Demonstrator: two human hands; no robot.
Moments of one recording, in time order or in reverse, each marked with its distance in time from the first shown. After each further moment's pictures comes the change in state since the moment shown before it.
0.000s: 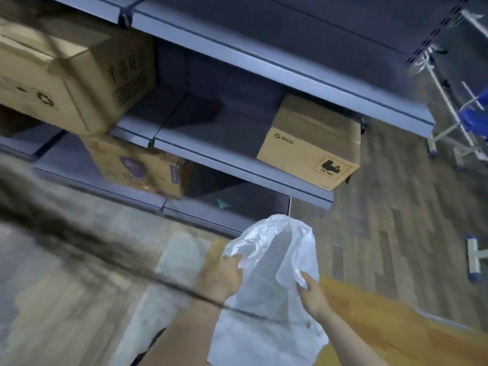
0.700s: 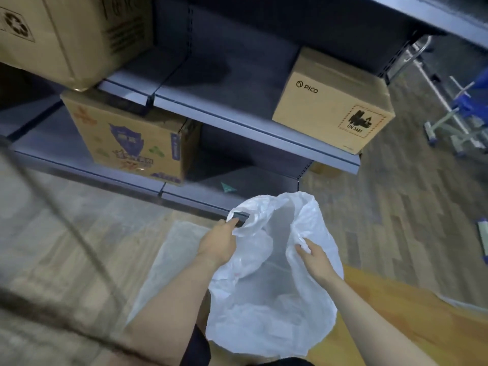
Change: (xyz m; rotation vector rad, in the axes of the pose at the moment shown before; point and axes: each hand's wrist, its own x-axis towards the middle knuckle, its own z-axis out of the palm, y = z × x) left_hand 0.074 -0.104 0.060 -0.036 0.198 0.181; right_hand 0.072 0.047 0.101 0.098 0.106 -0.194
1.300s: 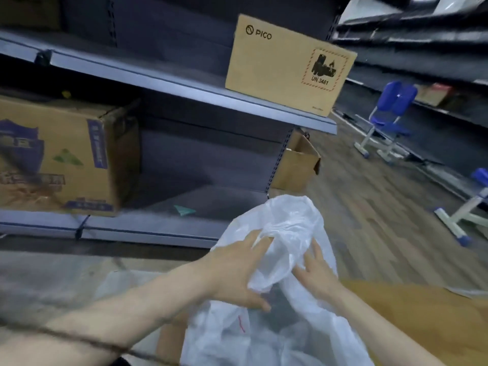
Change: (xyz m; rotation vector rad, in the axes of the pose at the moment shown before) left_hand 0.073 -0.042 0.151 0.447 -0.167 0.871; right_hand 0.114 0.193 0.078 -0.361 0.254 -0.137
